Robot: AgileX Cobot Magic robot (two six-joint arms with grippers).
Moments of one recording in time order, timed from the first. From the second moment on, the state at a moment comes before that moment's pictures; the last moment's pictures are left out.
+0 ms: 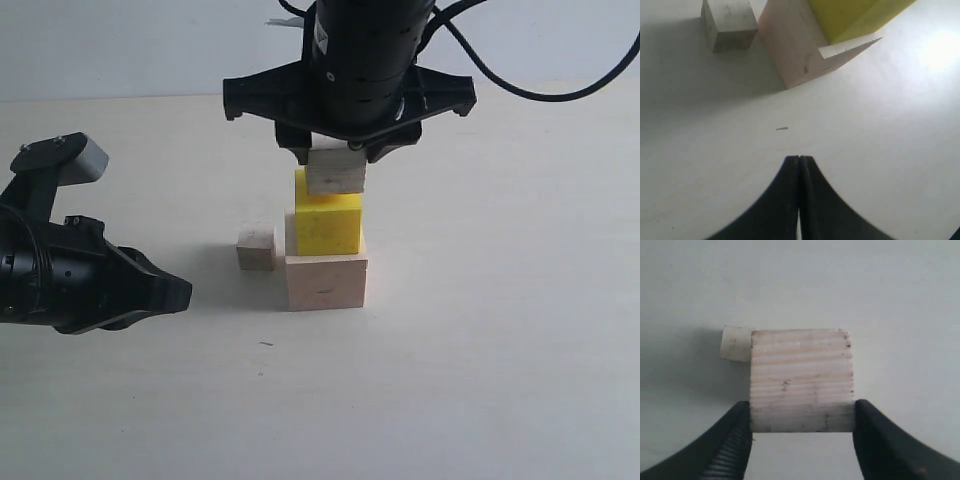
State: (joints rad) left arm -0.50 1.30 -0.54 -1.08 0.41 0.78; right arm 0.84 1.75 -1.49 -0.29 1.05 0.89
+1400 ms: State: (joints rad) left arm -0.50 1.30 -0.54 -1.08 0.41 0.78; right arm 0.89 1.75 -1.49 -0.39 1.07 0.97
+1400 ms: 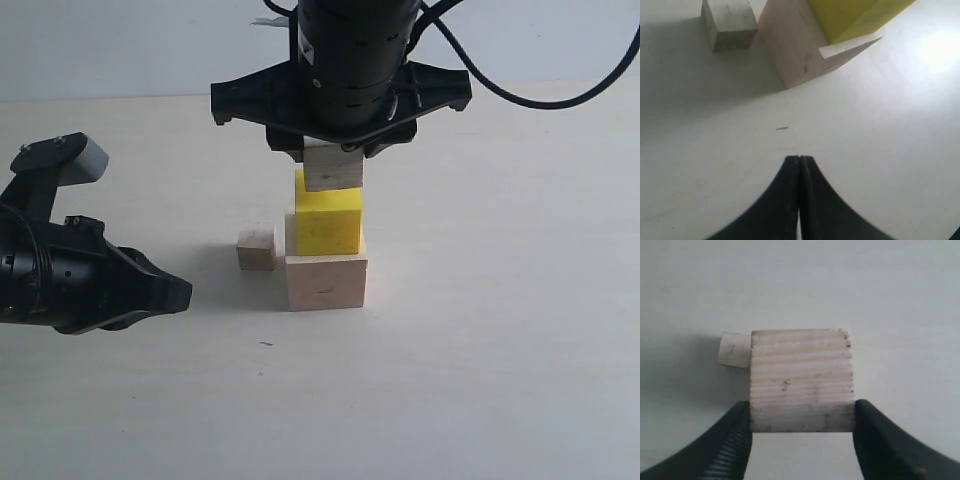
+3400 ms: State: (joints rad) left arm -0.50 1.30 -0.54 -1.08 0.46 0.78; right arm 0.89 1.68 -1.39 -0.40 0.96 0.99
